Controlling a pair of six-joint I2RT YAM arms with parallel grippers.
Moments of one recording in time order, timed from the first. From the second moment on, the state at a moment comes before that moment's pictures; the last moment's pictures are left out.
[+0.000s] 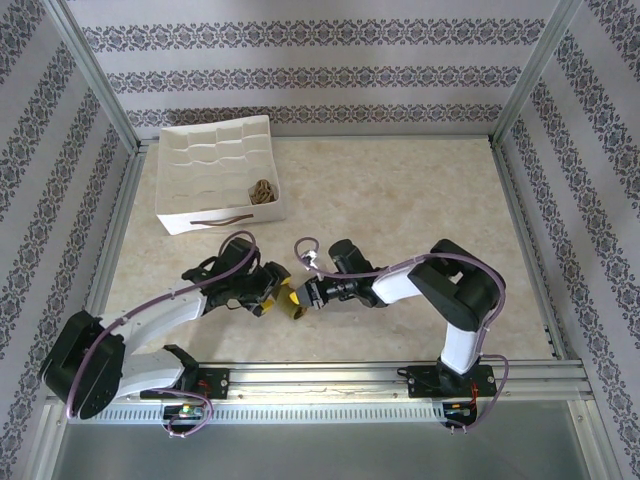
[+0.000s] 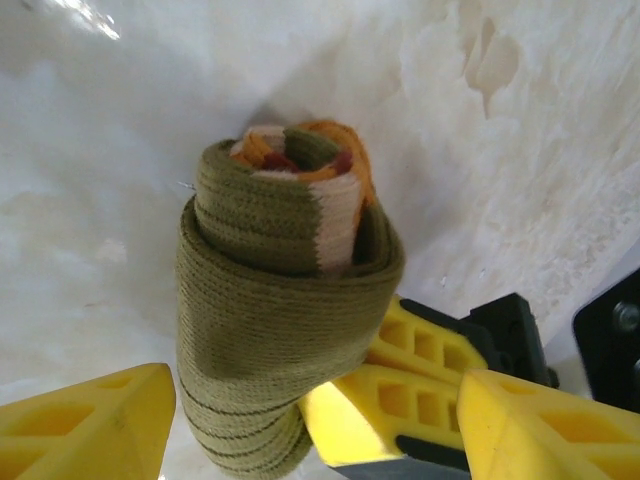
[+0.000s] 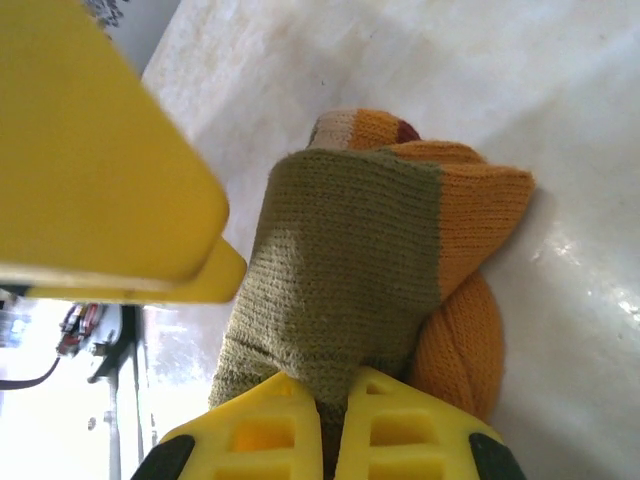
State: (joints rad) left arm -0.57 1.21 0.56 -0.30 0.32 -1.46; right arm 0.76 1.84 0.65 0.52 -0.74 0.49
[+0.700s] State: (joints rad) left arm -0.59 1.49 0.56 -0.08 0.37 -1.52; right arm 0.66 1.92 0.62 0.62 -0.91 0.66
